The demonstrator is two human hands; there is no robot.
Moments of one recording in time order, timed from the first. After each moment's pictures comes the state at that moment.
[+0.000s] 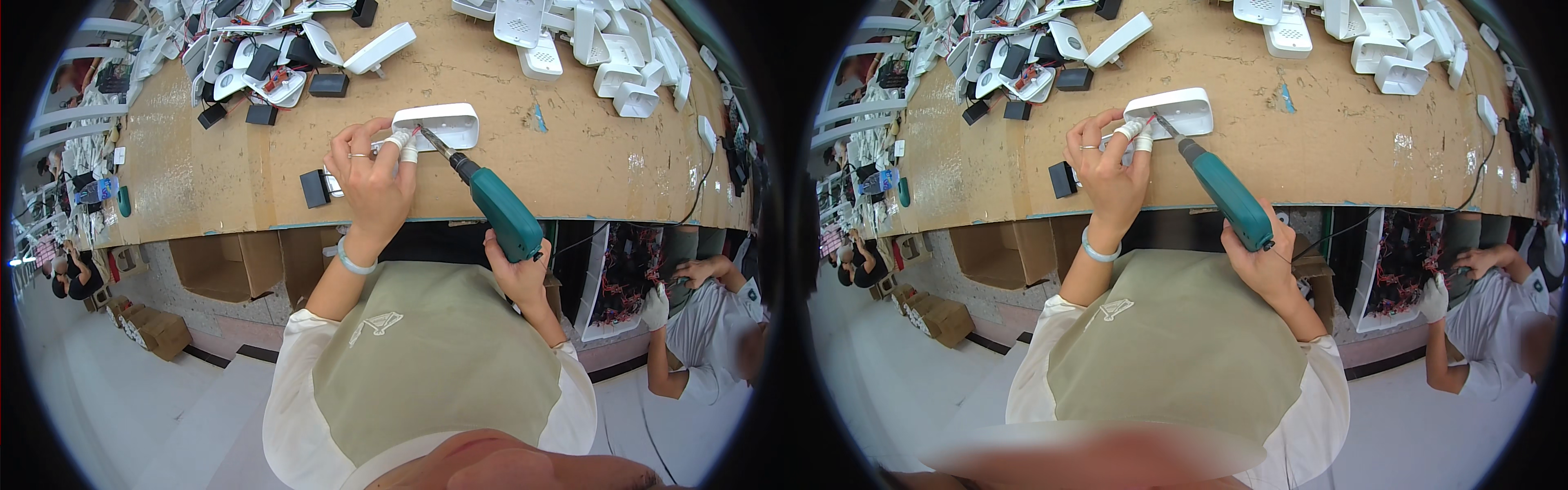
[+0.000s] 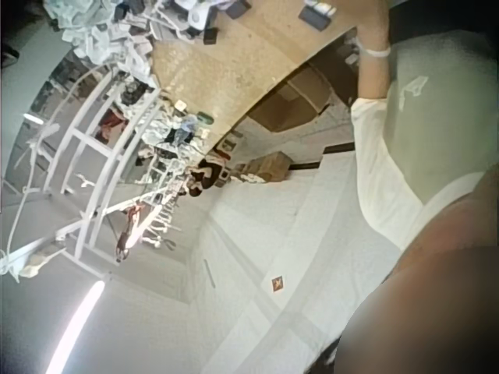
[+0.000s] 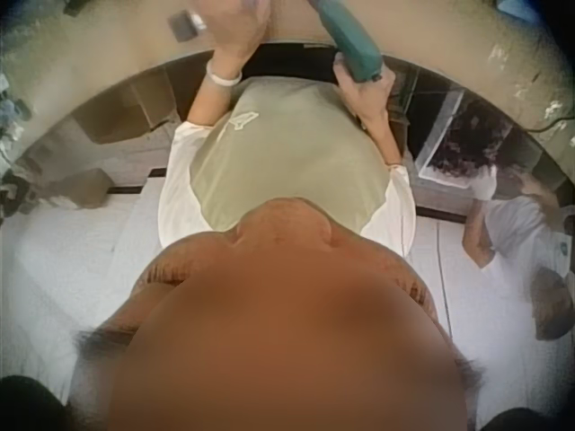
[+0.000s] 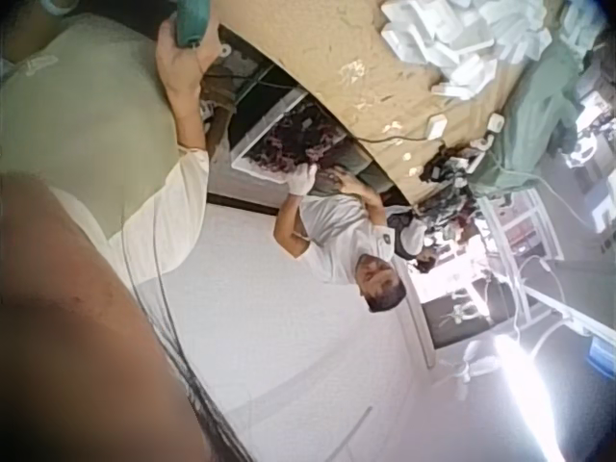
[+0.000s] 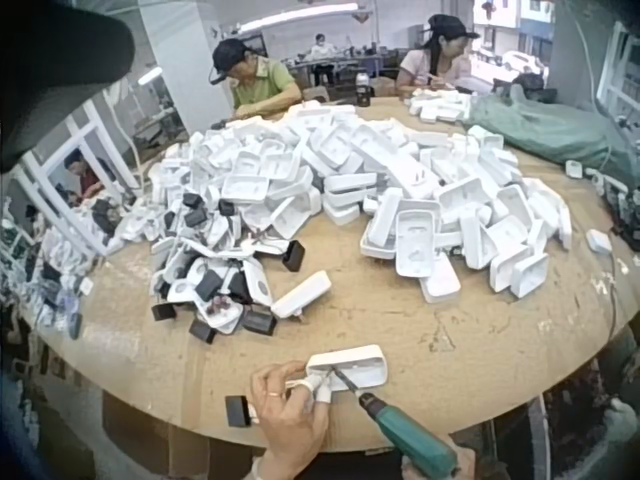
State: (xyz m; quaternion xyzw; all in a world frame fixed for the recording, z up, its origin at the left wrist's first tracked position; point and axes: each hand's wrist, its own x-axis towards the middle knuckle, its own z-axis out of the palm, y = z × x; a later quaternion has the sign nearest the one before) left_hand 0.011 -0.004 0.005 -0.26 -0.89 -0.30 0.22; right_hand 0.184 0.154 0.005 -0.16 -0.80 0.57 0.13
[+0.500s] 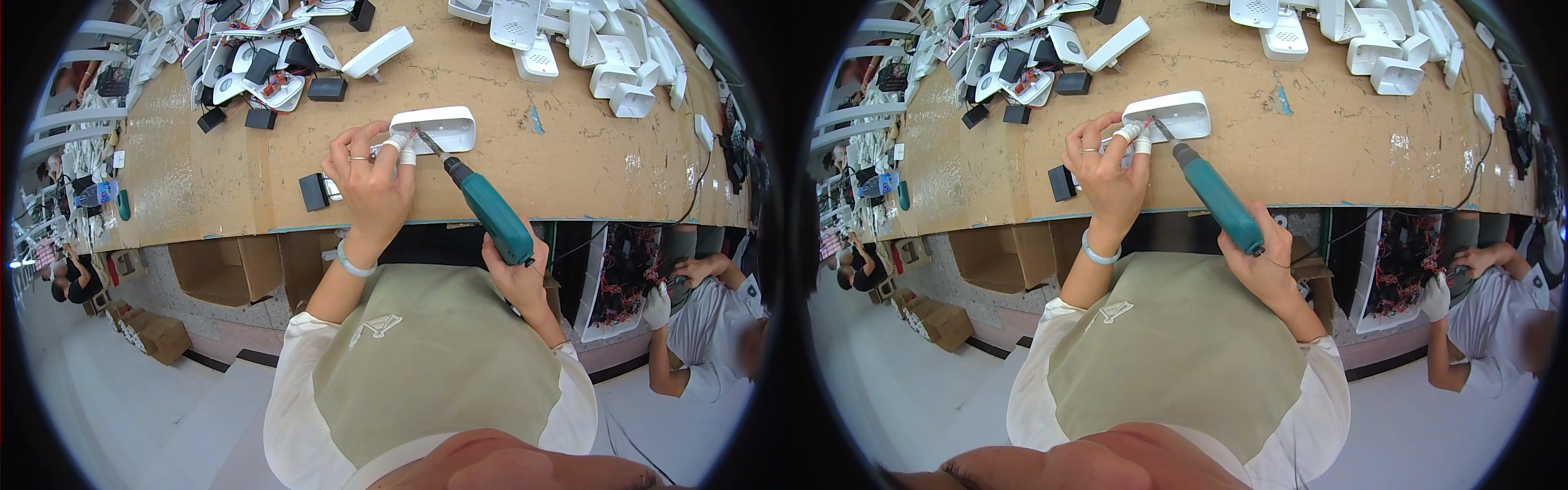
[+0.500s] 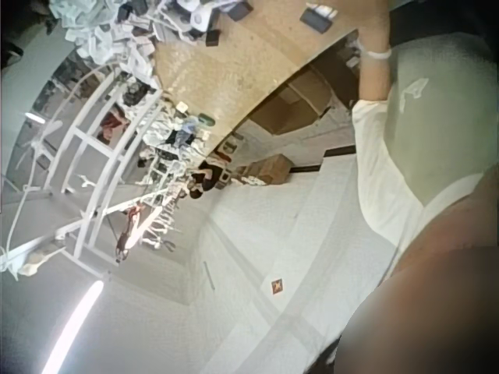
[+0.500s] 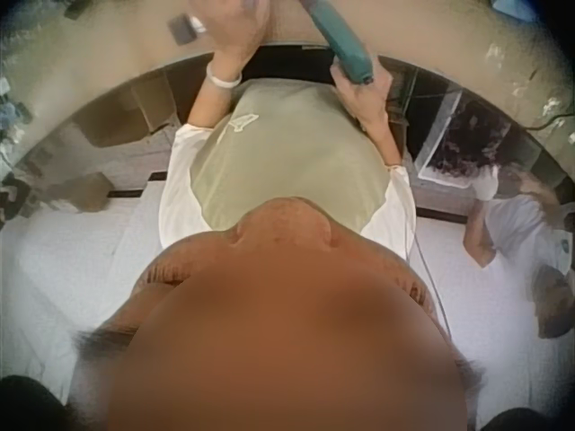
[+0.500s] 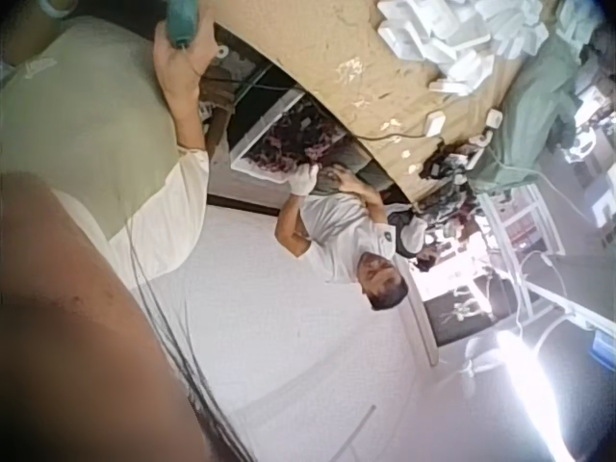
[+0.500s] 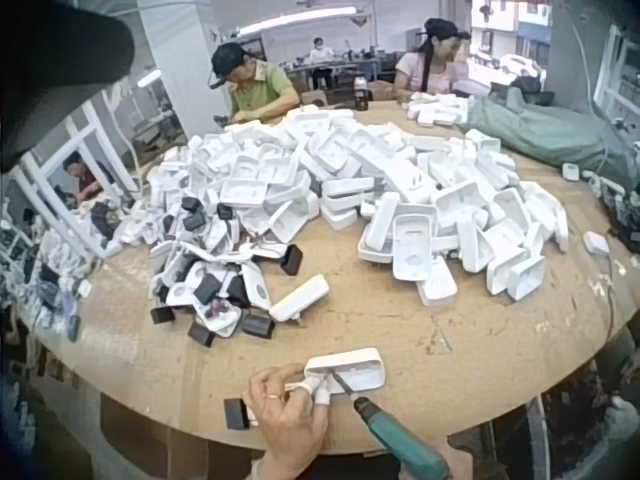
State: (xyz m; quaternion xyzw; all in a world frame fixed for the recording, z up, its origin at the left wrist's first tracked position) left_hand 0.011 -0.003 0.006 -0.26 -0.89 -0.28 0.24; right_hand 0.181 0.158 0.017 -0.12 -0.83 0.53 0.13
